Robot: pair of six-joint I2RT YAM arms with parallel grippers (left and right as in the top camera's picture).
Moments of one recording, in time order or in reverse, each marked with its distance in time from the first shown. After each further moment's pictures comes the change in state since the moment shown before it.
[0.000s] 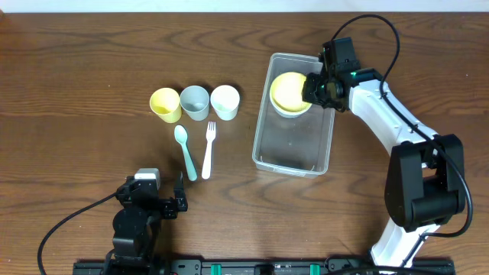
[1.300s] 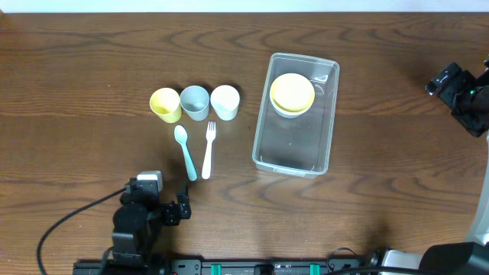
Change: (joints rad) left arm 0.000 0.094 0.102 -0.146 0.079 -0.079; right arm -0.620 -0.439 0.129 -0.489 0.041 -0.036
